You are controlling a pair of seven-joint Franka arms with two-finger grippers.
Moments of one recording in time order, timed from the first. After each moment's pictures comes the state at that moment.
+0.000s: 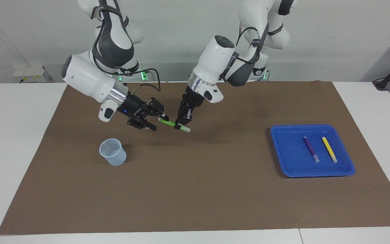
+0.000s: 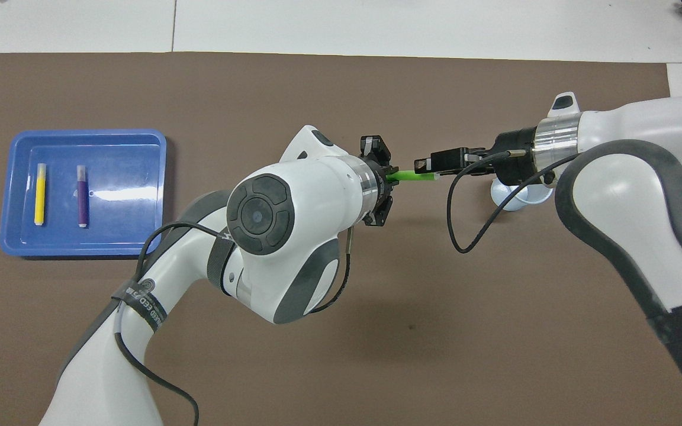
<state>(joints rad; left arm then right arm) -0.58 0.30 -0.16 -1.68 -0.24 2.54 -2.05 0.05 0.14 0.13 -1.83 0.83 2.07 -0.28</state>
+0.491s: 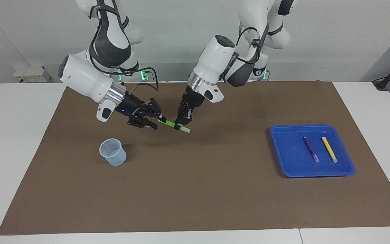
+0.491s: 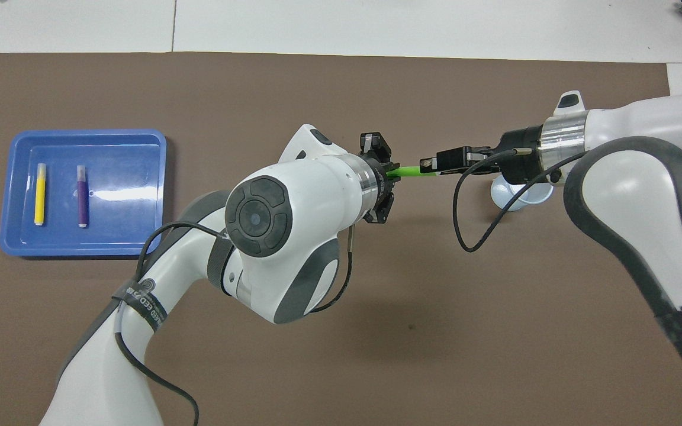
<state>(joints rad) -0.58 0.30 -0.16 -1.68 -0.24 2.56 -2.06 0.04 0.14 0.13 -1.83 0.83 2.06 -0.28</state>
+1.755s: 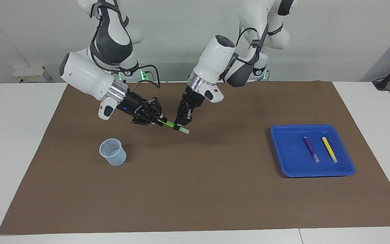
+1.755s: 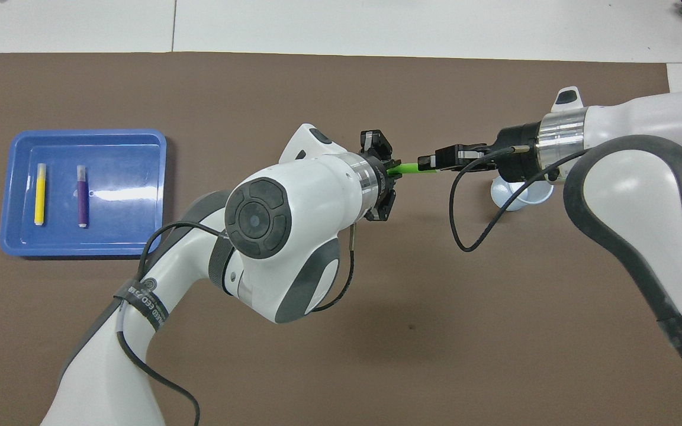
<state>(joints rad) -0.58 0.31 -0.16 -1.68 -0.24 2.59 -2.07 0.05 0.13 0.13 -1.81 0.84 2.06 -0.28</state>
